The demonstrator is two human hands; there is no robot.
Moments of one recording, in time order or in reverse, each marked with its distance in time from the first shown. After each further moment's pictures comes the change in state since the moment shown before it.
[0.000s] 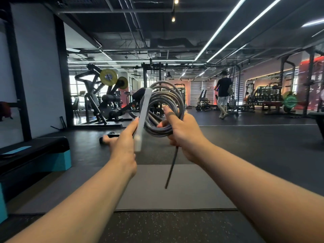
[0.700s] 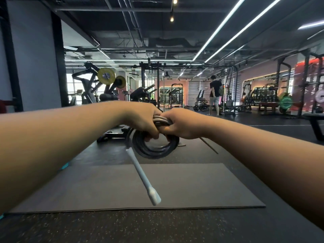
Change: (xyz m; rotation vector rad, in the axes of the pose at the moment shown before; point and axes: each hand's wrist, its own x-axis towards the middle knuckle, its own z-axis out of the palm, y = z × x) left_hand 0.014 0.083 0.046 1.485 -1.025 0.523; right_hand 0.020 -0.040 -0.027 -1.120 -0.566 -0.318
